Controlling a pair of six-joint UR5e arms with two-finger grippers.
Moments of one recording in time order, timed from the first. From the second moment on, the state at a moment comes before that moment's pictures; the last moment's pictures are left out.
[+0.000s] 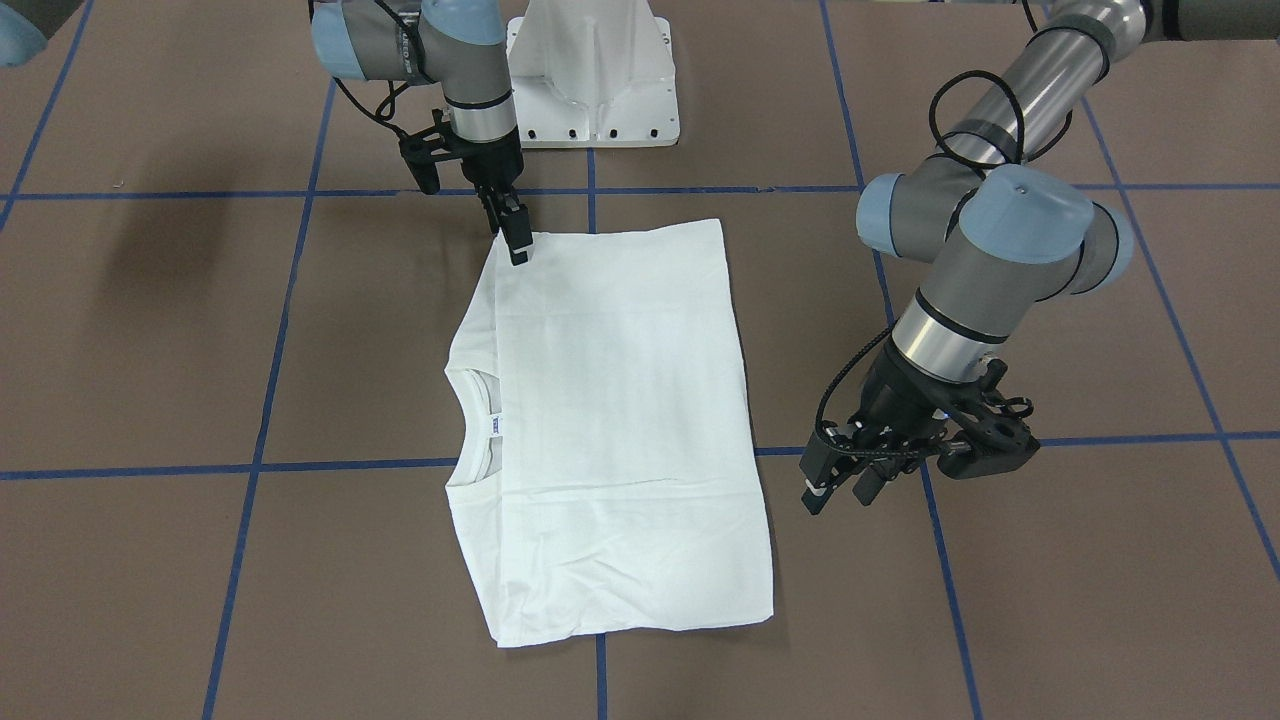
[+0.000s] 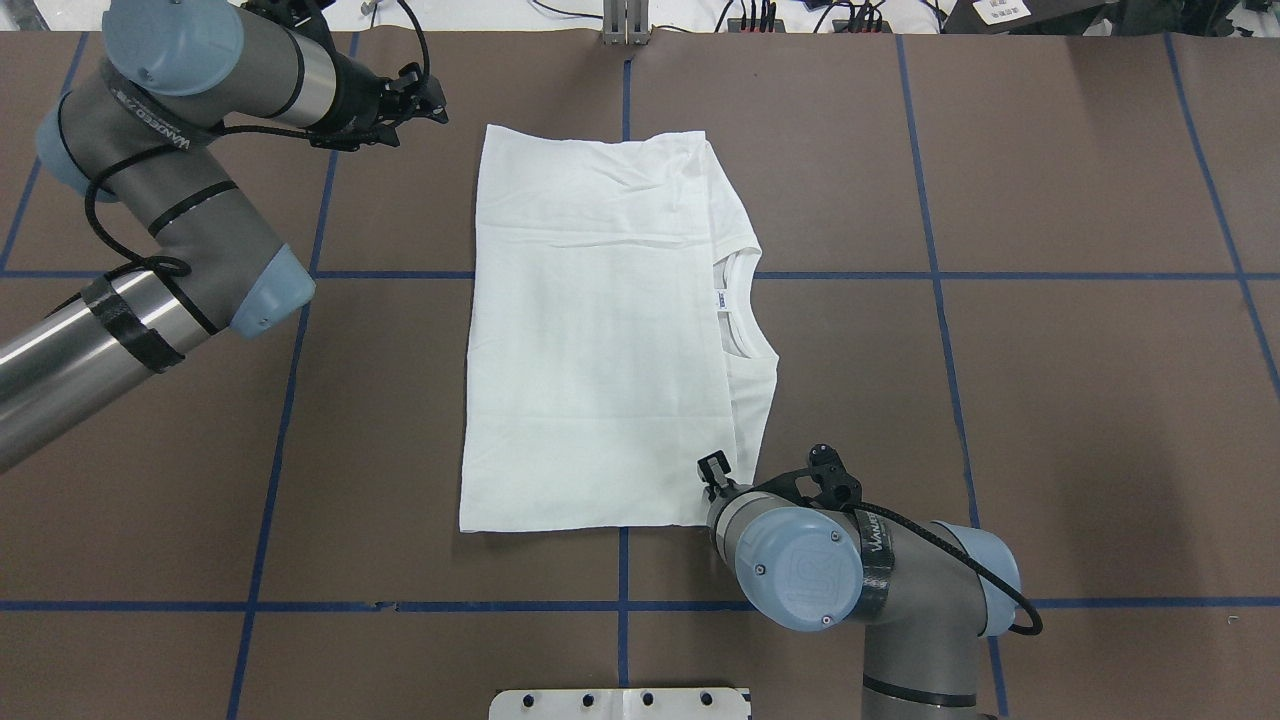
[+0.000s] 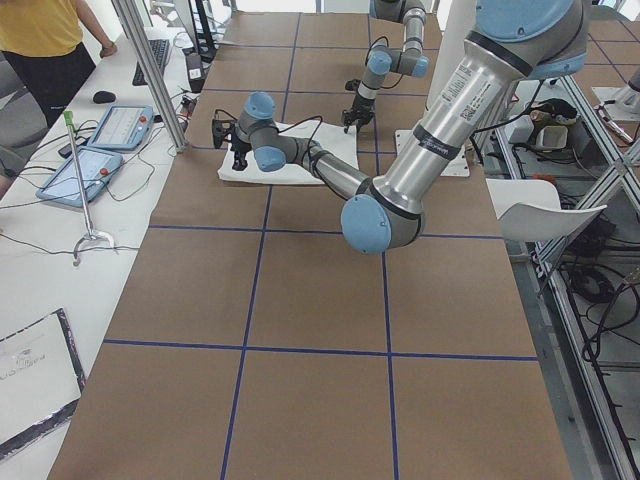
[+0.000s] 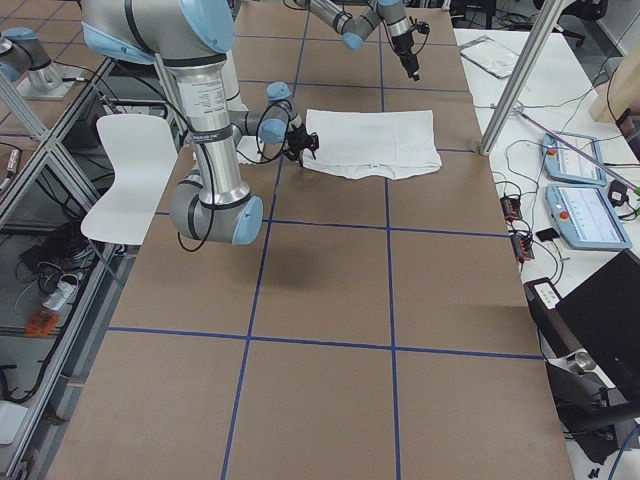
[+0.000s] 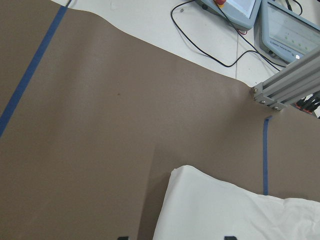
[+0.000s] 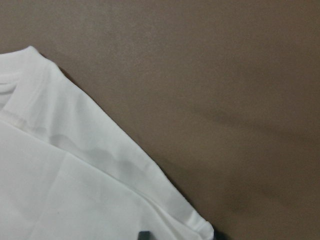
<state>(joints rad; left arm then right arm) -0.90 -2.20 -1.38 -2.27 -1.91 -1.38 0.20 -1.15 1.85 -1.43 1.43 2.57</state>
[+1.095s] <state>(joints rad) -0.65 -1.99 -1.70 -2.24 -1.75 -1.78 0.20 -1.16 1.90 -1.43 1.43 2.56</state>
